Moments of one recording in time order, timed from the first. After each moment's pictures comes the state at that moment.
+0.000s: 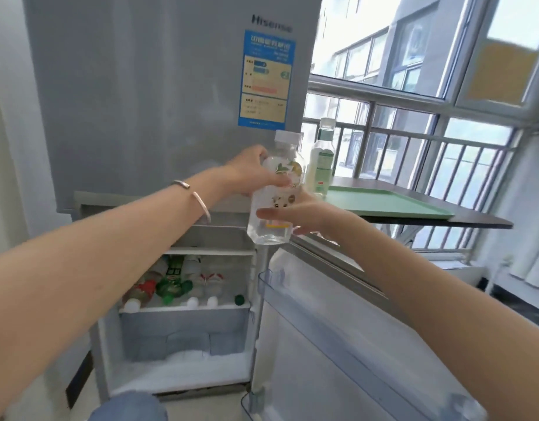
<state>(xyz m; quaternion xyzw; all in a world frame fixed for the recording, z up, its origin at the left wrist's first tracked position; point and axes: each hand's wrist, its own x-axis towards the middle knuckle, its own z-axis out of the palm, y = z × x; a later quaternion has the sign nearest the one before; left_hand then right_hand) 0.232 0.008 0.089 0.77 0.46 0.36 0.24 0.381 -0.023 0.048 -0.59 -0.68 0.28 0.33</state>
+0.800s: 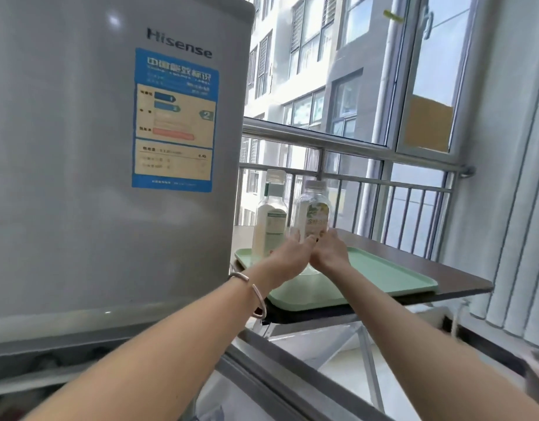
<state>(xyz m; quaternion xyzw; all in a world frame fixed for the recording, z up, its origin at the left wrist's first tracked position) 0.441 0.144 0.066 0.76 0.36 0.35 0.41 0.555 0.168 0.056 -0.77 -0.48 0.01 0.42</state>
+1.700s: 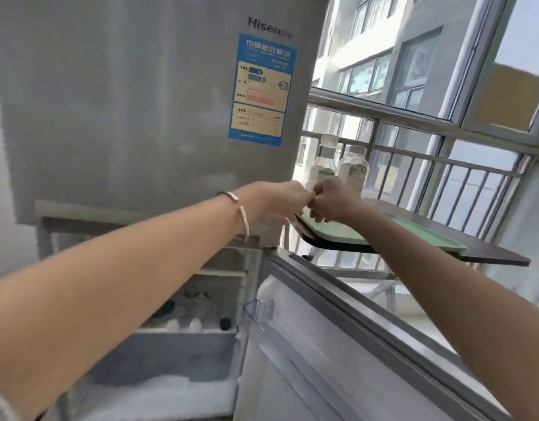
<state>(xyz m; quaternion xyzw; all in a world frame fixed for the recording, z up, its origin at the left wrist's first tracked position) 0.312 0.056 0.091 0.80 0.46 0.23 0.31 0.436 0.046 0.091 -0.66 -0.70 0.02 0.28</state>
